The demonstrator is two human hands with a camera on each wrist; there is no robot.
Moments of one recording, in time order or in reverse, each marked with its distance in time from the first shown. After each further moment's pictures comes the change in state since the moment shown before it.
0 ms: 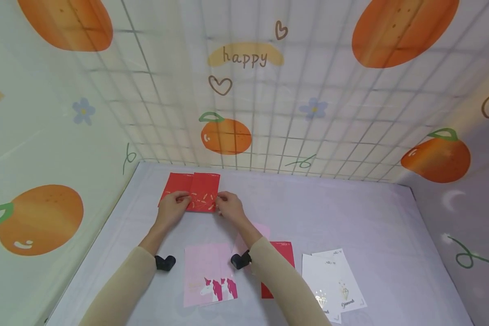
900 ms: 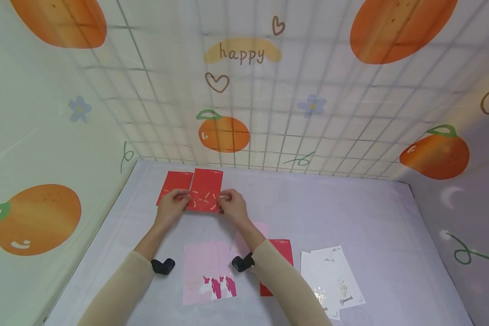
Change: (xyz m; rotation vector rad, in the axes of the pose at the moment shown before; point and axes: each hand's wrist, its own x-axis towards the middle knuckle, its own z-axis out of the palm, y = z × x) left_hand -0.011 0.012 -0.001 -0.146 -0.014 -0.031; right_hand -0.011 0.001 -0.009 0.170 0.073 -0.023
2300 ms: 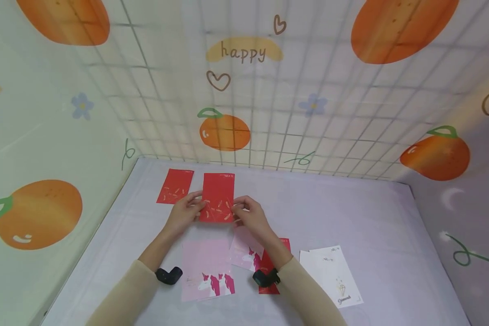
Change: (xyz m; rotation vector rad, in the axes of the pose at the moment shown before) left_hand -0.039 0.030 0.023 -0.241 -0.200 -0.012; right_hand -0.060 -0.009 -0.059 0.047 -0.175 -0.050
